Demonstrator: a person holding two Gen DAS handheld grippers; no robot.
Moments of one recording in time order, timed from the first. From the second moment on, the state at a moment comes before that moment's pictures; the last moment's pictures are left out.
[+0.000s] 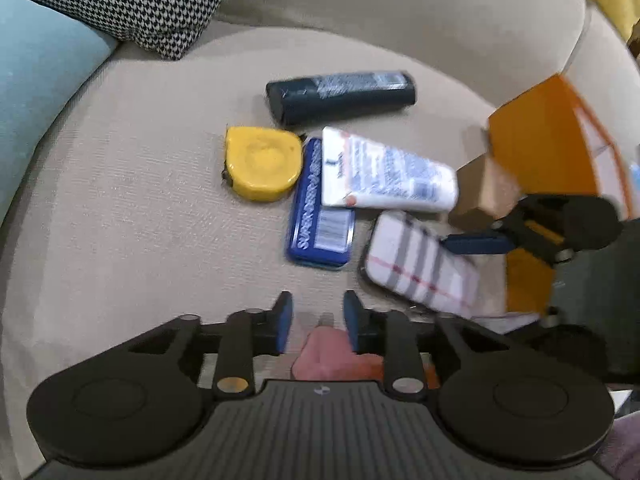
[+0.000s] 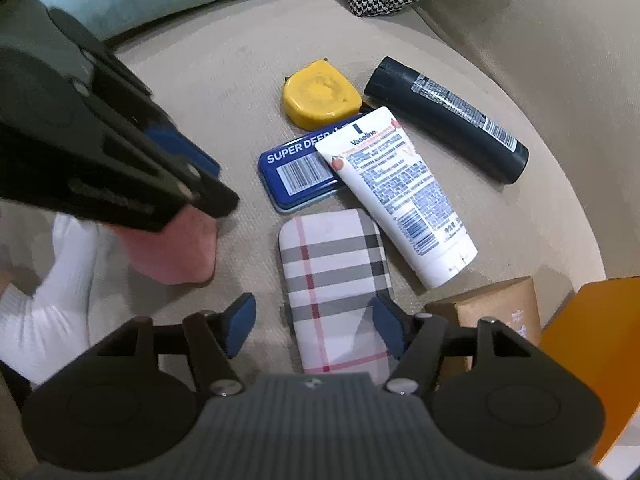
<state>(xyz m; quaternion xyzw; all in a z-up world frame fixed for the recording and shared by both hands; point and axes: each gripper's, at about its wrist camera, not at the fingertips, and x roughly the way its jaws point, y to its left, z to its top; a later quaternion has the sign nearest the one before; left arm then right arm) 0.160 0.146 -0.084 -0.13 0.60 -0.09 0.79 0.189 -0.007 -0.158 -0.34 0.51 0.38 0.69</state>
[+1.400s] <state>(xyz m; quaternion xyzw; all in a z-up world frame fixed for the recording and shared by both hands) 0.106 0.118 -0.059 -0.05 0.48 -0.11 0.87 0.131 -0.018 -0.162 -0.36 0.44 0.35 0.74</state>
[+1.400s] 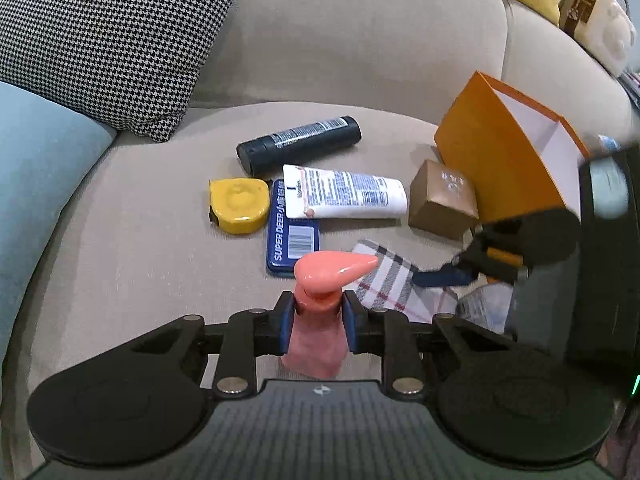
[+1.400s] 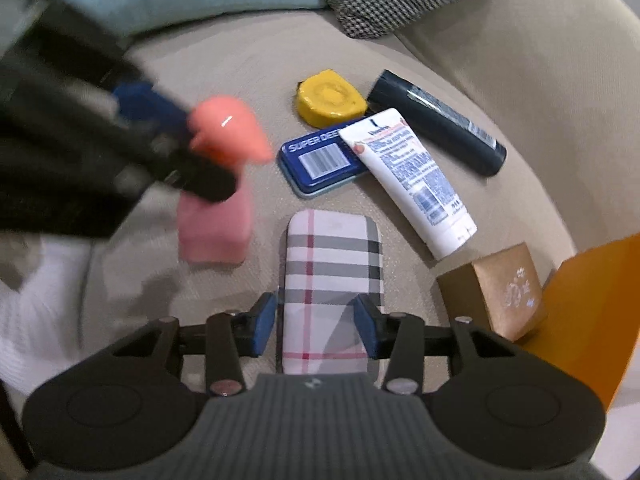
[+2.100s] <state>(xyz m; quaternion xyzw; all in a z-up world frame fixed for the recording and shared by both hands) 0.121 0.133 -0.068 -0.09 0.48 -0.10 0.87 0.182 -0.041 -0.127 -0.20 0.49 0.30 0.79</state>
